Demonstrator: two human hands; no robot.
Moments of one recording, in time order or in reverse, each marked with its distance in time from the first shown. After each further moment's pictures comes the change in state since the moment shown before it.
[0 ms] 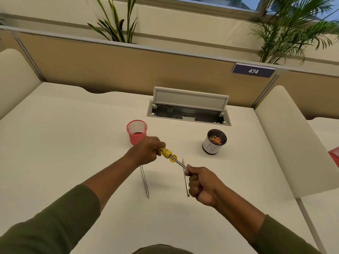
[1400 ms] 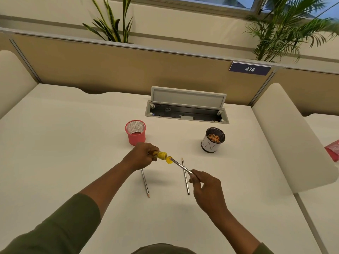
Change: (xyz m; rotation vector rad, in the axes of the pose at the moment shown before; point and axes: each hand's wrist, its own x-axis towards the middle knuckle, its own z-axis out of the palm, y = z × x) left_hand -0.014 -0.012 0.014 -0.256 -0.051 -0.318; right_hand 0.014 0.053 -0.033 -0.976 0.391 -1.106
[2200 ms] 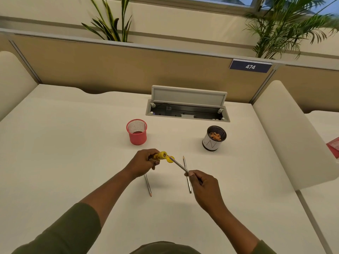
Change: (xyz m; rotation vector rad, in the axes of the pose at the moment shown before) left_hand -0.022 -0.006 0.014 -0.267 -0.028 -0.055; right_hand -0.002 -0.023 -0.001 0.235 -0.141 0.281
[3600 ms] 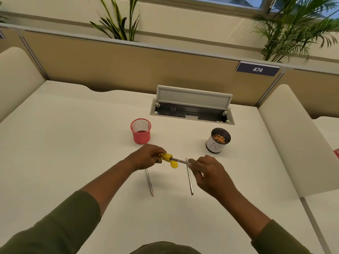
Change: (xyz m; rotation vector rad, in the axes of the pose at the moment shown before) left_hand 0.015 0.016 -0.017 0.318 -0.150 0.053; right_hand 0.045 -0.014 -0.024 -0.702 -0.080 -0.698
